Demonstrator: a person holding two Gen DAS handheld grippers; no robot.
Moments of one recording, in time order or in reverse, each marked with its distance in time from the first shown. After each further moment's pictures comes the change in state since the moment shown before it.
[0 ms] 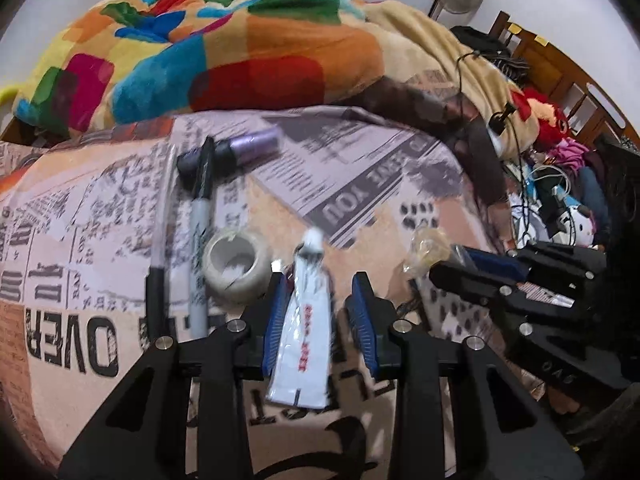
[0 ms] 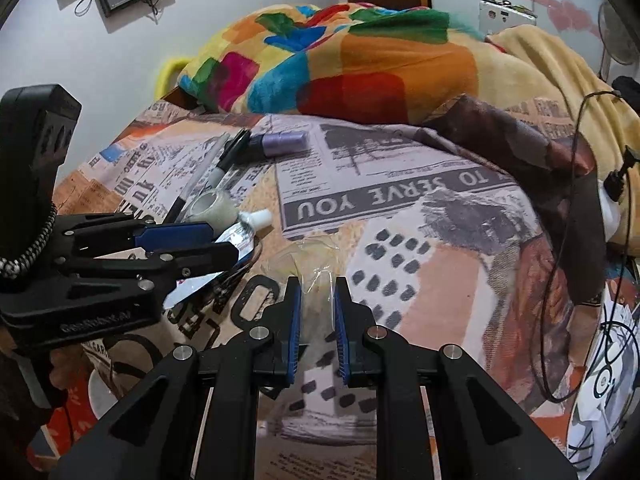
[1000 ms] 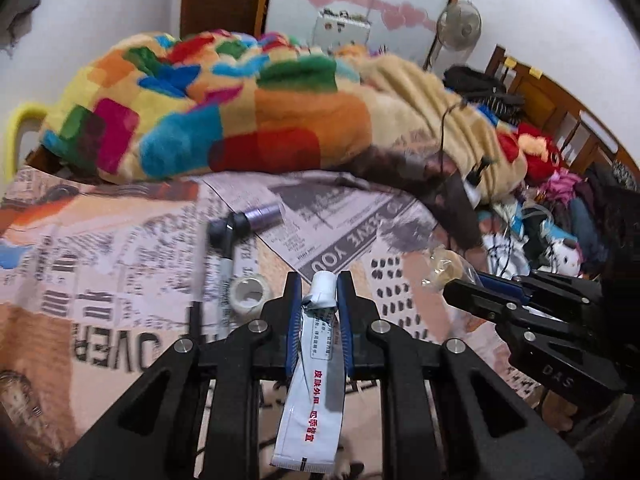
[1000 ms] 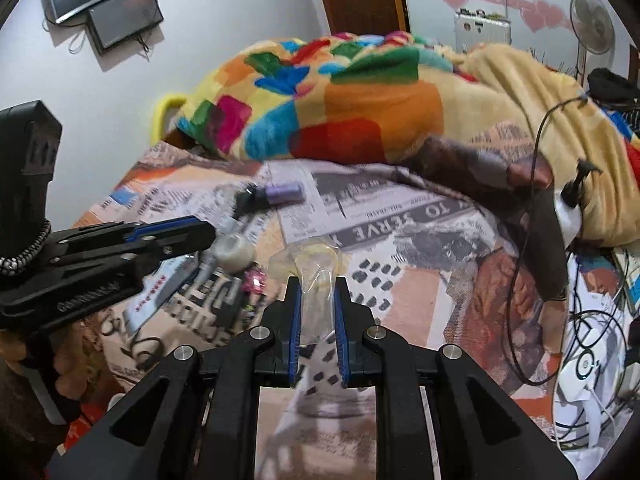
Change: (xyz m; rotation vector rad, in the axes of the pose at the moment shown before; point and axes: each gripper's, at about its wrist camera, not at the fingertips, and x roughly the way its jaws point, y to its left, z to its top) left arm -0.088 -0.019 0.017 -0.024 -0.157 0.048; right arm -0.072 0.011 0.013 0.058 -0.103 -0.003
